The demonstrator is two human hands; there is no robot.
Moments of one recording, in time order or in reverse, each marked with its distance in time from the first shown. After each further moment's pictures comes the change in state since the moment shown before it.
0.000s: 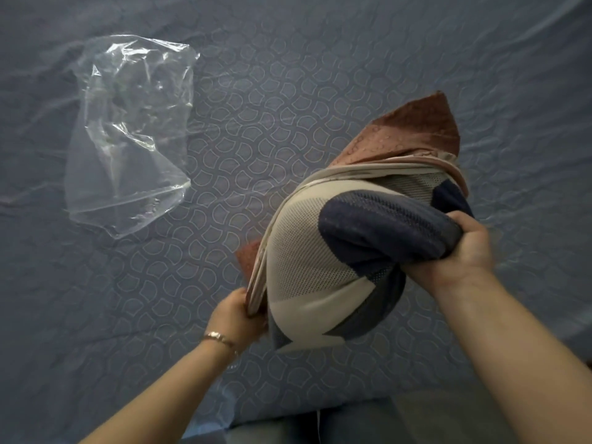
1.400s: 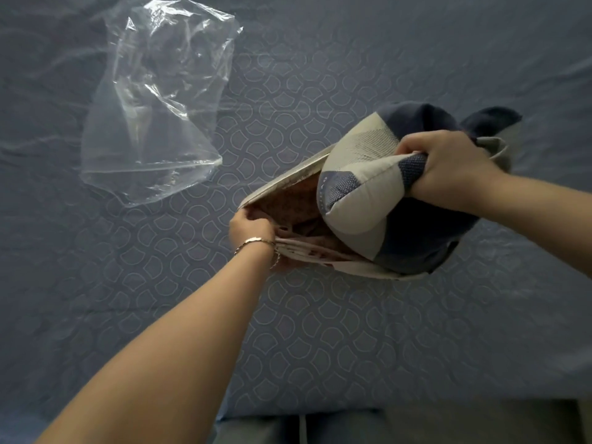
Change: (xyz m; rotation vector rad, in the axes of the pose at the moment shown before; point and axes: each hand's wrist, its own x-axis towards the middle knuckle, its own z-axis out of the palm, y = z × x) left_hand 0.078 0.058 -0.034 -0.564 0.489 -0.266; right_hand 0.059 -0.007 0.076 -2.251 -0.463 -0.826
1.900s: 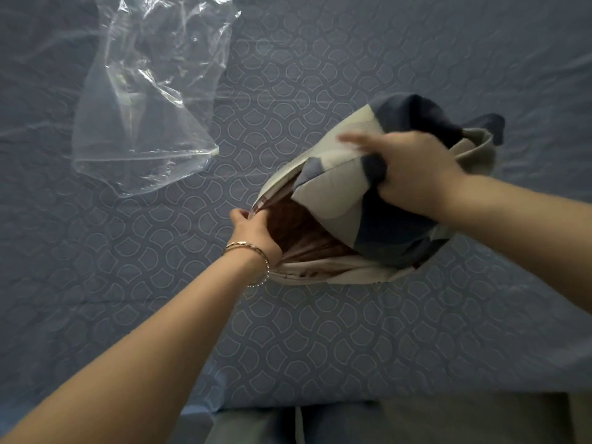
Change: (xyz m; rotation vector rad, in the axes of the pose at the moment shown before) left_hand -0.019 -0.005 -0.020 0.666 -0.430 0.252; right_hand 0.005 -0.019 0.027 -0.212 0.082 -0.217
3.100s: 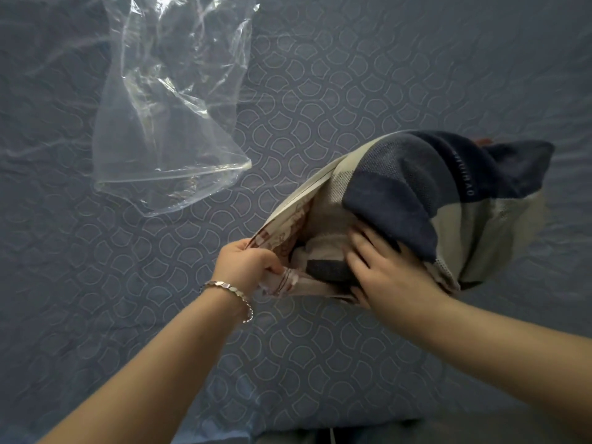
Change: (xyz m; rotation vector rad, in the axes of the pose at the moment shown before) left_hand 0.002 -0.046 -0.050 -0.843 -0.016 -0.229; right_hand -0.041 -0.061 0.116 -0.372 -0.192 -0.197
